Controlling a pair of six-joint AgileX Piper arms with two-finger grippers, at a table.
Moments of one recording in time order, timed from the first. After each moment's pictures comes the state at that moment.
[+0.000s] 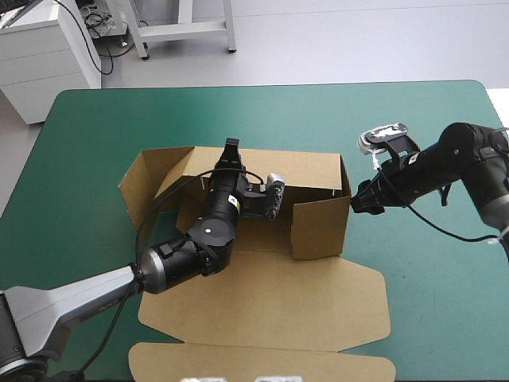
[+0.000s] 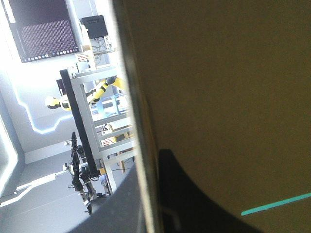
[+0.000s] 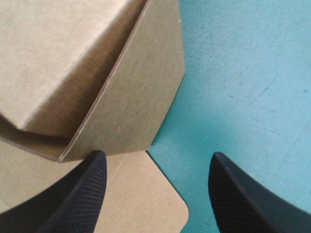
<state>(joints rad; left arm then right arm) -0.94 1.57 -1.09 1.42 0.73 -0.09 0.13 1.41 -1.36 0.38 1.23 -0.45</state>
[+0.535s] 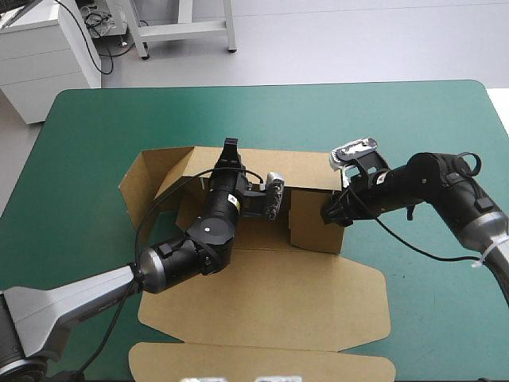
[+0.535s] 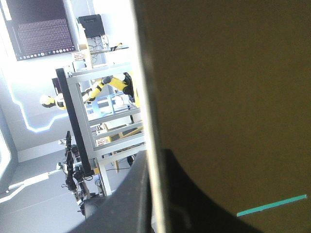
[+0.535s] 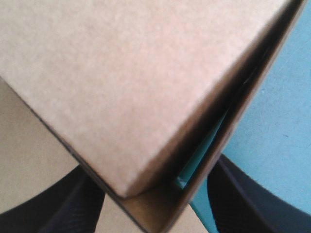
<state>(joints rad) -0.94 1.57 -1.09 1.39 0.73 -0.09 0.31 1.37 -1.20 0.40 0.97 -0.40</state>
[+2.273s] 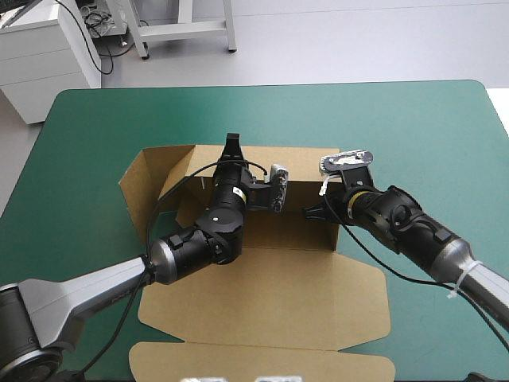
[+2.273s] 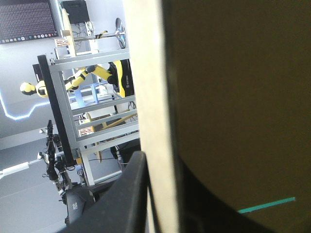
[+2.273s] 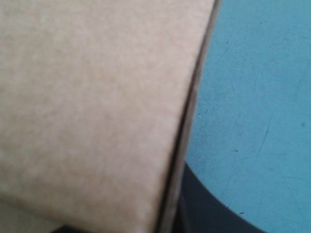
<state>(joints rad) -0.95 1.62 -1.19 1.29 0.77 -0.04 0.61 1.36 -1.03 -0.30 0.60 0.51</state>
